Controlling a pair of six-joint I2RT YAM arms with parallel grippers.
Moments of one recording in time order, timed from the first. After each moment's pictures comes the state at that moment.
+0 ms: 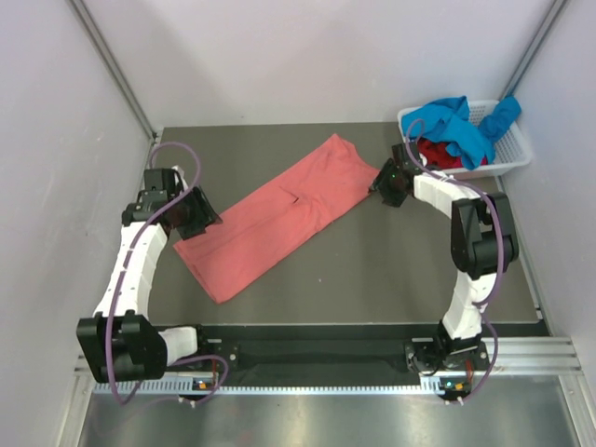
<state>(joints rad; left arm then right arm) 0.07 1.22 1.07 -0.78 0.22 -0.45 0.23 1.91 1.31 -0.35 -0.02 0.77</state>
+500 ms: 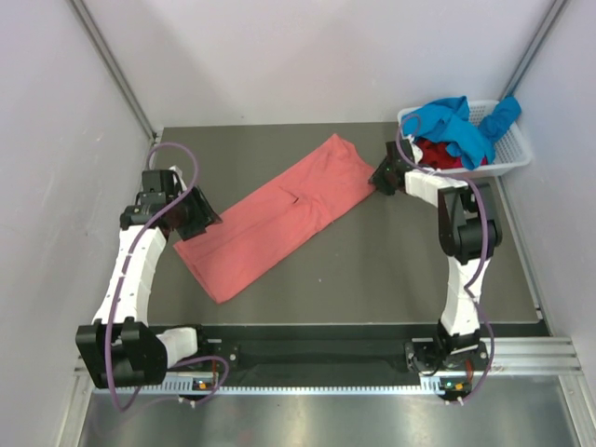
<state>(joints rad) 0.07 1.18 1.07 -0.79 0.23 -0.48 0.23 2.07 1.41 -0.15 0.06 0.82</state>
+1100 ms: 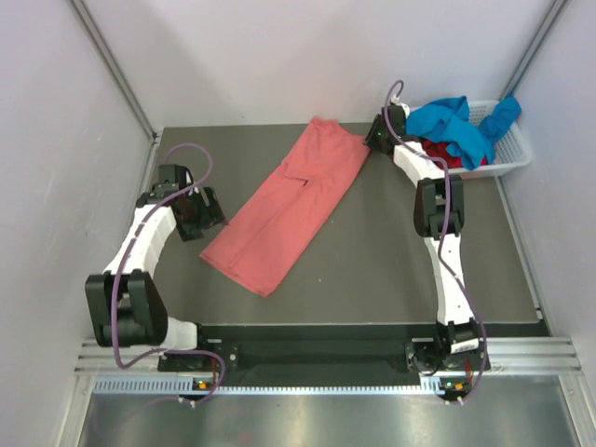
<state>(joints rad) 0.05 1.38 1.07 -0.73 0.16 -0.40 0.18 2.60 2.24 -0.24 0.04 0.56</state>
